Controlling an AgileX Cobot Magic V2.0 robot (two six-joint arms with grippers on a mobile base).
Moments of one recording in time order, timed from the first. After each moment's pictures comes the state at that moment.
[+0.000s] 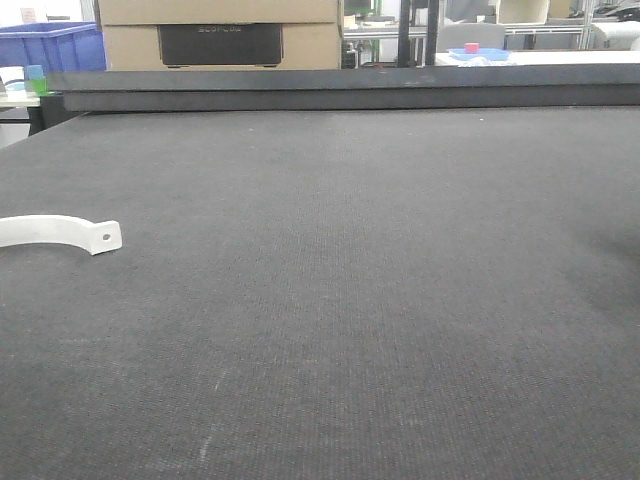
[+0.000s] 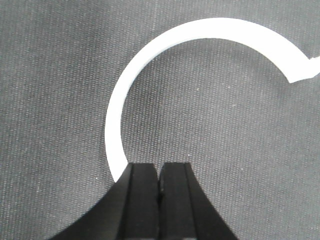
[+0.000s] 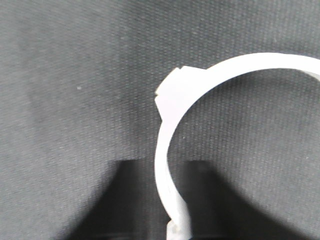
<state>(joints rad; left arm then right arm) 0.04 1.44 -1.02 -0.01 0.88 -0.06 -0.21 1.51 -0.97 0.12 1.01 -0.01</state>
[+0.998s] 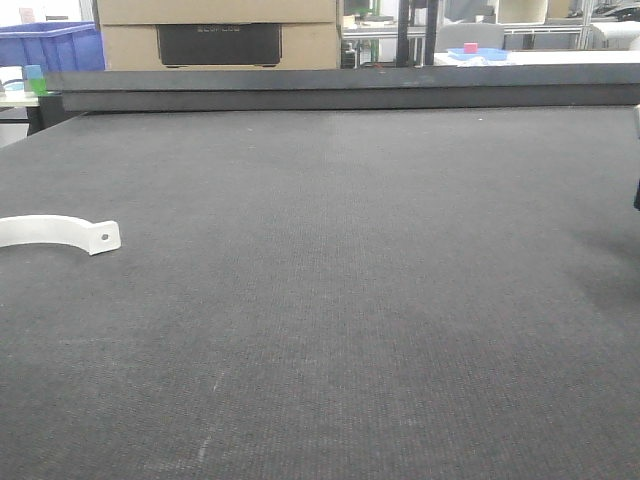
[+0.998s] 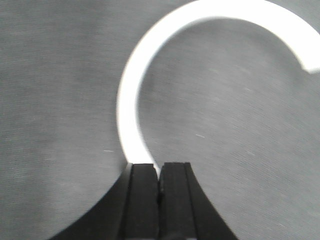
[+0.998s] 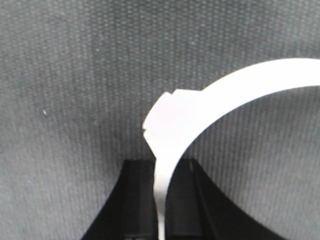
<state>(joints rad) 0.11 1.46 -1.09 -0.01 1.01 -0.09 -0.21 1.62 -0.98 0.11 1.01 0.00</state>
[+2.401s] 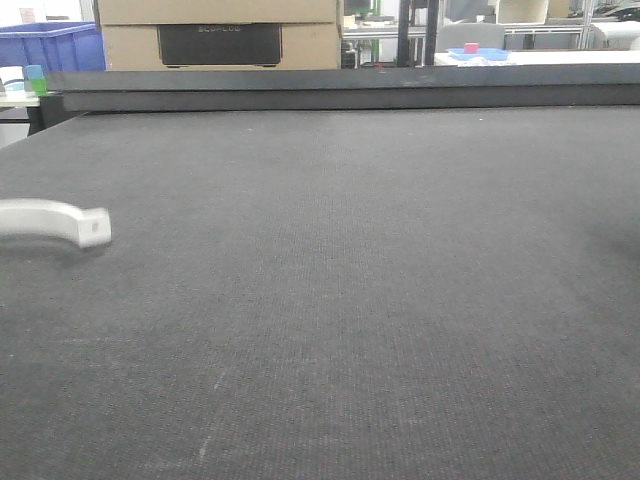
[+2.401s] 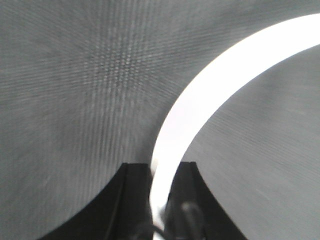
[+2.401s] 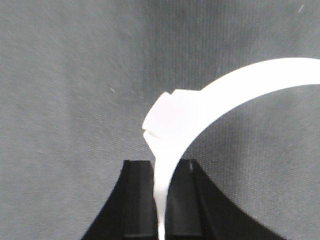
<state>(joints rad) 0.14 1.72 -1.23 0.01 1.04 0.00 -0.21 1.34 -1.01 0.16 1.06 0.00</state>
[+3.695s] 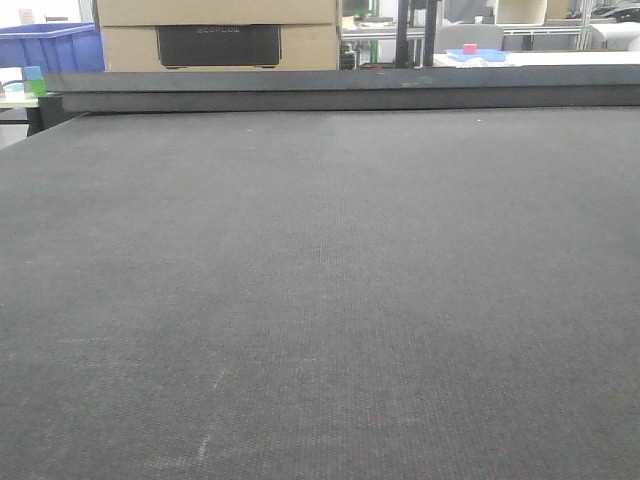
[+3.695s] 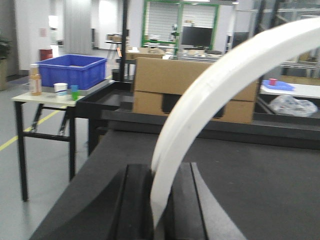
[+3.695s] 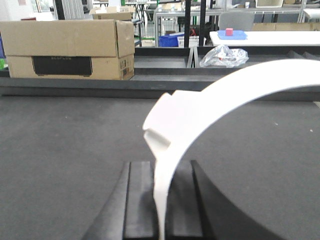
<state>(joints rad) 0.09 0.43 -0.63 -0.13 0.22 0.08 -0.21 0.39 -0.76 0.16 0.55 -0.08</state>
